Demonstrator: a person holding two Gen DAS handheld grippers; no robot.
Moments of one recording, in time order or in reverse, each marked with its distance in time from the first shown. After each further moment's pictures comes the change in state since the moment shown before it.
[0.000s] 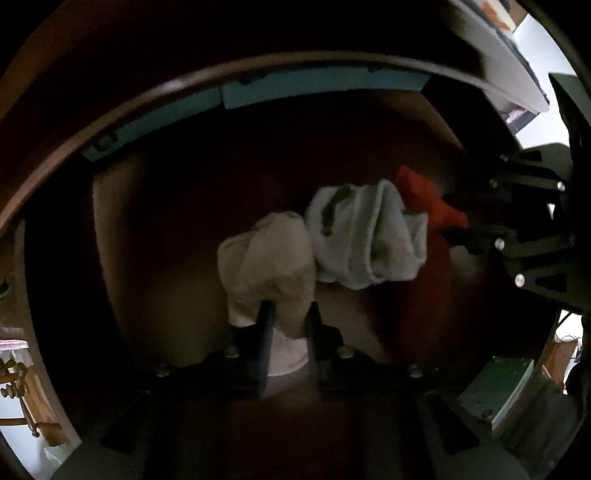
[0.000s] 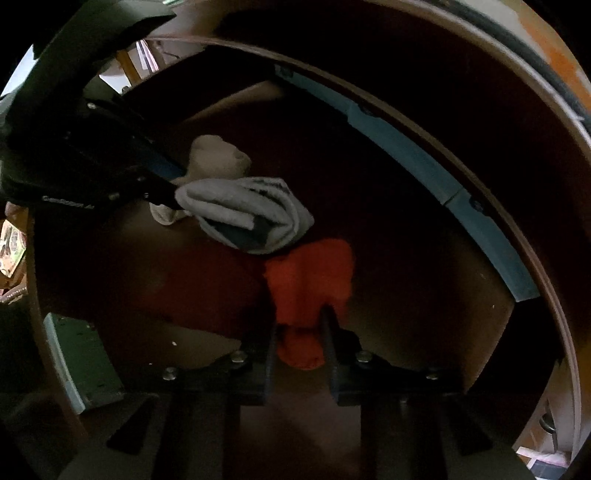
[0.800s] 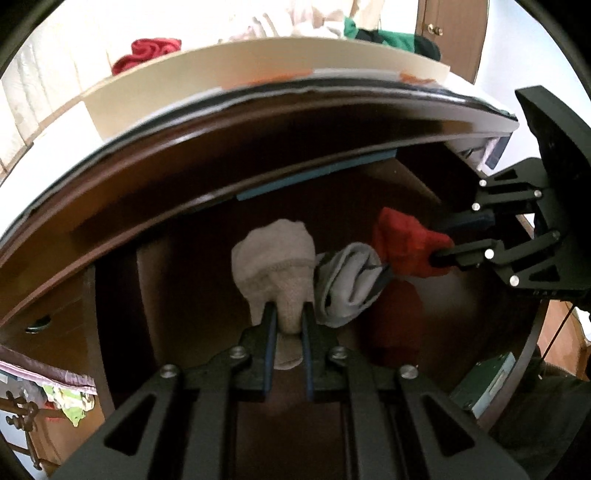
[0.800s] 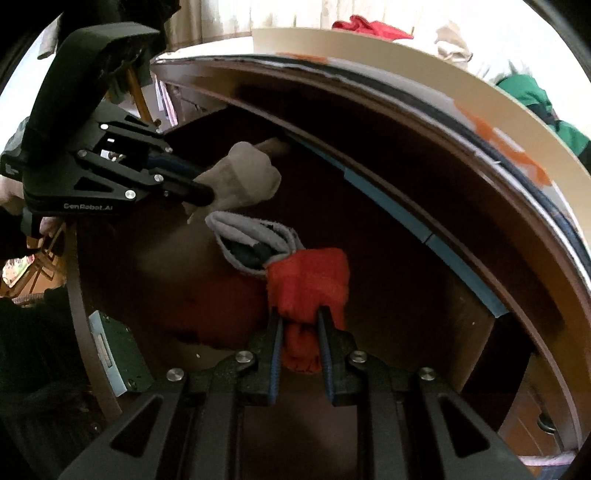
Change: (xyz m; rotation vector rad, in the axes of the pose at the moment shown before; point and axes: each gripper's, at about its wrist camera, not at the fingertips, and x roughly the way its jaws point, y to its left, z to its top) left arm -0.071 0.000 -0.038 0.080 -0.343 0.080; right arm -0.051 0.014 -0.045 -0.006 -0.216 -0.025
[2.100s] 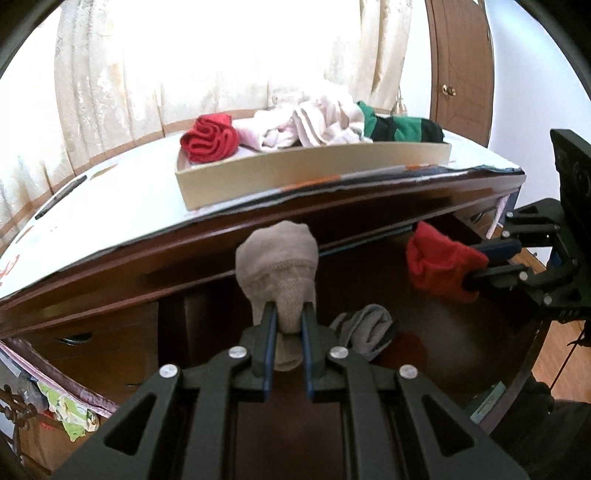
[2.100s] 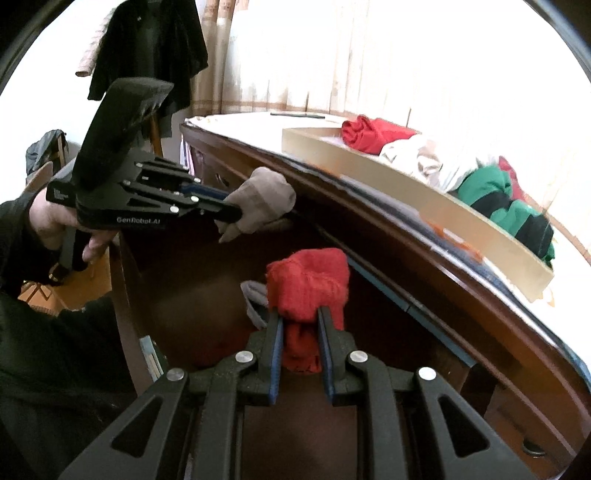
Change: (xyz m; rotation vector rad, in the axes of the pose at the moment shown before) left arm -0.037 -0.003 -0.004 -0.059 -0.297 0.118; right arm -0.103 0.005 -0.045 -0.067 -0.311 -0.028
